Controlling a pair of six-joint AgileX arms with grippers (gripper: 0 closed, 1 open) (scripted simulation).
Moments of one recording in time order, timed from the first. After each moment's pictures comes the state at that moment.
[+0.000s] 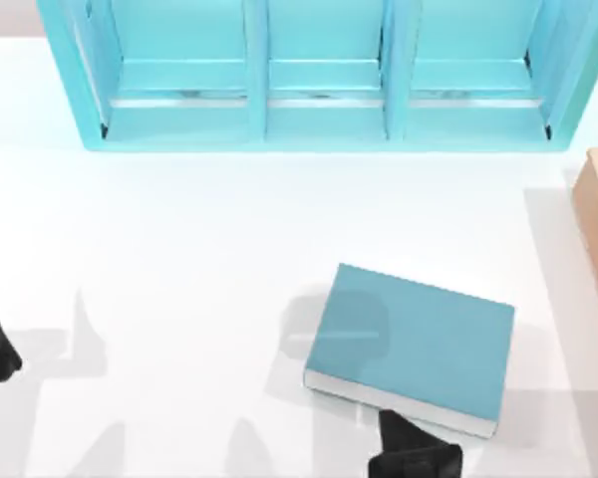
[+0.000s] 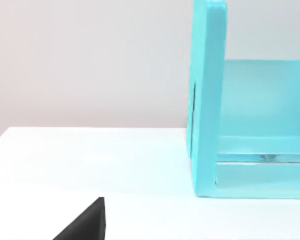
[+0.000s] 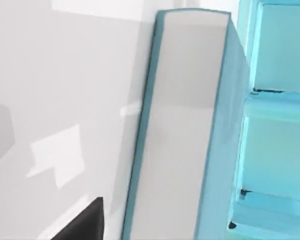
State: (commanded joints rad) left arm 0.00 0.00 0.00 0.00 0.00 0.00; right arm 1.58 1.72 0.57 -0.04 1.17 -0.38
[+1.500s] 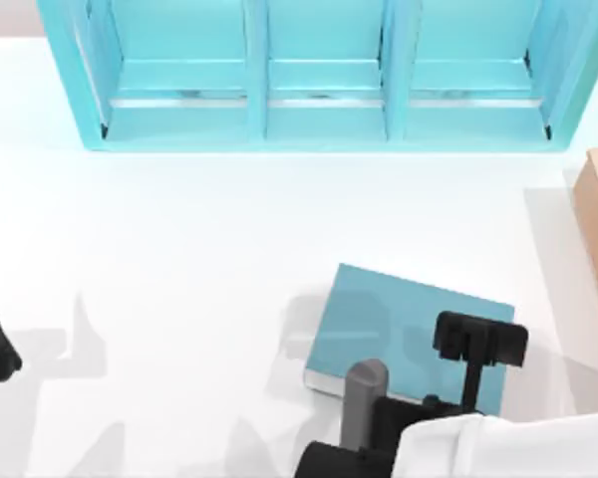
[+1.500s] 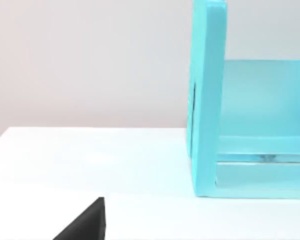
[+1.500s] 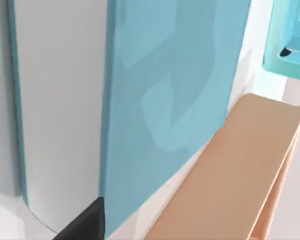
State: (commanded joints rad) left arm 0.00 0.00 0.00 0.00 0.00 0.00; right arm 1.25 1.76 0.87 -0.82 1.03 0.00
